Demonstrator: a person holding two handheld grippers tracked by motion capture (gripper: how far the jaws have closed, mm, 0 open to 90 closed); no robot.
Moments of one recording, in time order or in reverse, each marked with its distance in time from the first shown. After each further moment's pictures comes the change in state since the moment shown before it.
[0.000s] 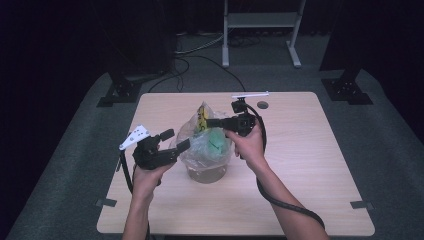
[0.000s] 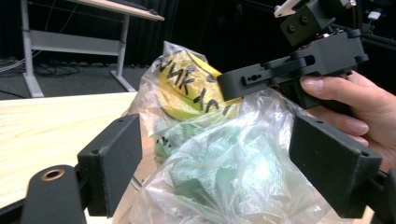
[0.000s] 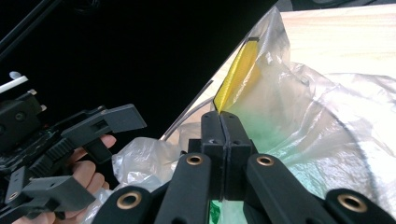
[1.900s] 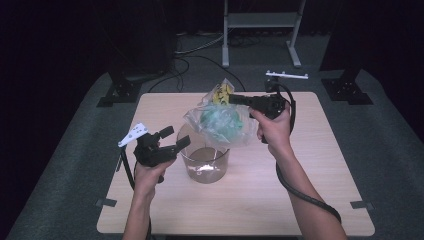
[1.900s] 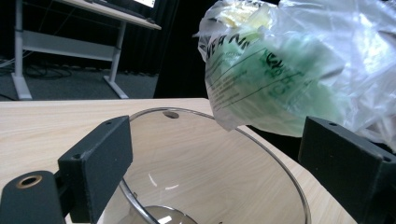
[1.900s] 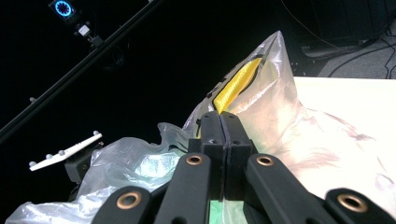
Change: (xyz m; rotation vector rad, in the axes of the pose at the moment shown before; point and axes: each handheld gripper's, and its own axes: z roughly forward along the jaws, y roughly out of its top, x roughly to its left) left arm 0.006 0.000 0.008 -0.046 -0.033 -0.055; right arm 0.001 0.036 -0.080 -0.193 0.035 0.005
